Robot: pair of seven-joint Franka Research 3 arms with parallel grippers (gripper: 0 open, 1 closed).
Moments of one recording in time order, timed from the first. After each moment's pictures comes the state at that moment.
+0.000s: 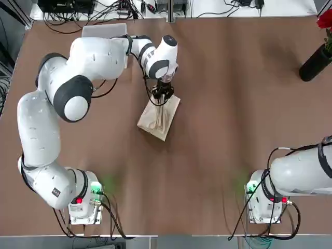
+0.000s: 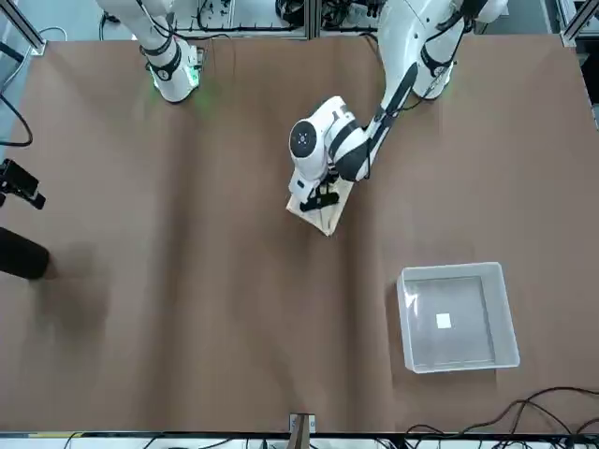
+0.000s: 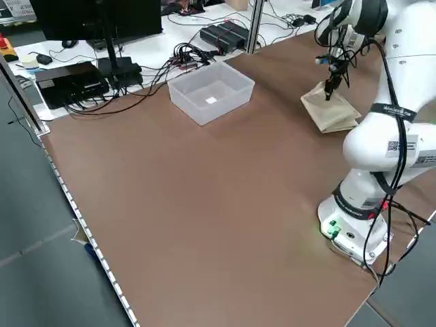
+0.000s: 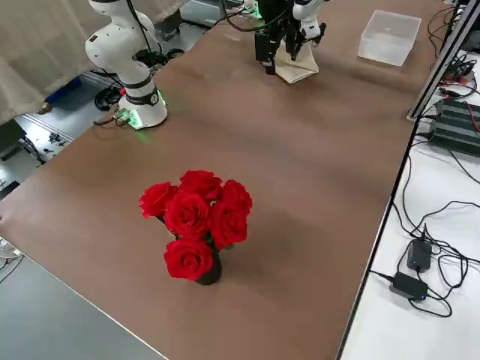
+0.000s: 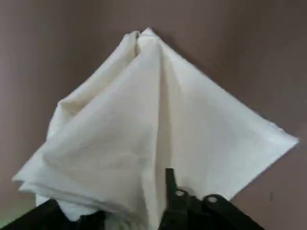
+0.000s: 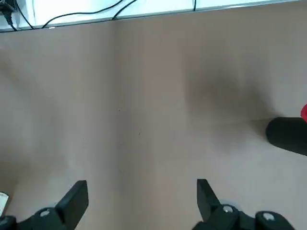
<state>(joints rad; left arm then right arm) -0.59 0.62 -0.33 -1.68 0.17 2.04 -1.09 -0.06 0.07 -0.06 -1.50 0.06 1.70 -0.05</state>
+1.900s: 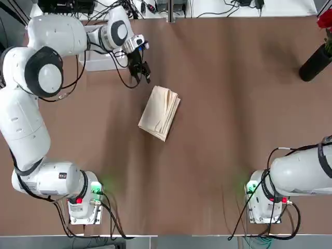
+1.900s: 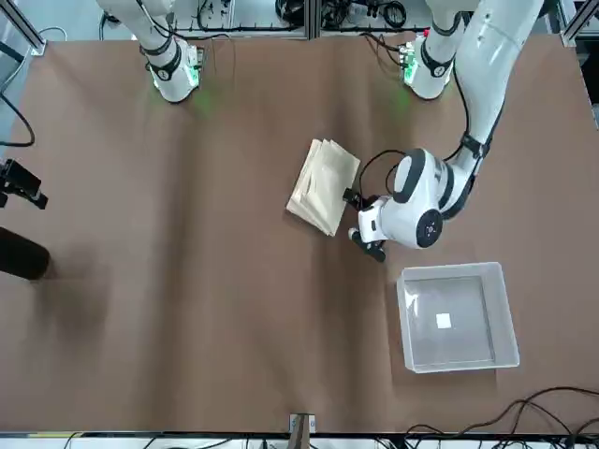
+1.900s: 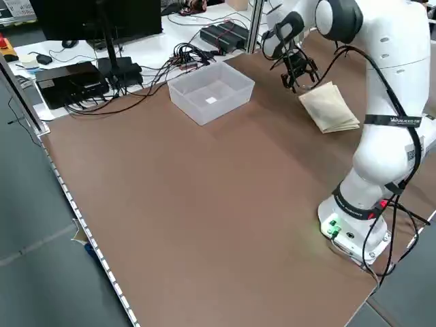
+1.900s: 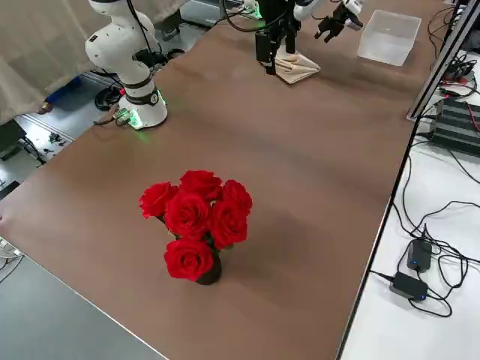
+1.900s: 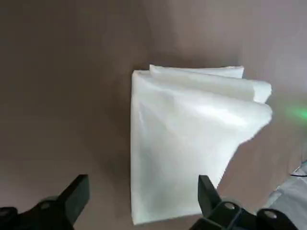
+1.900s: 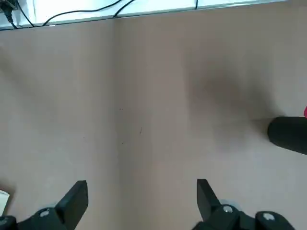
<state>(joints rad) -0.06 0.59 -0.45 -1.78 -0.33 2.02 0.18 -0.06 0.07 -0.05 -1.50 0.06 1.70 -0.05</state>
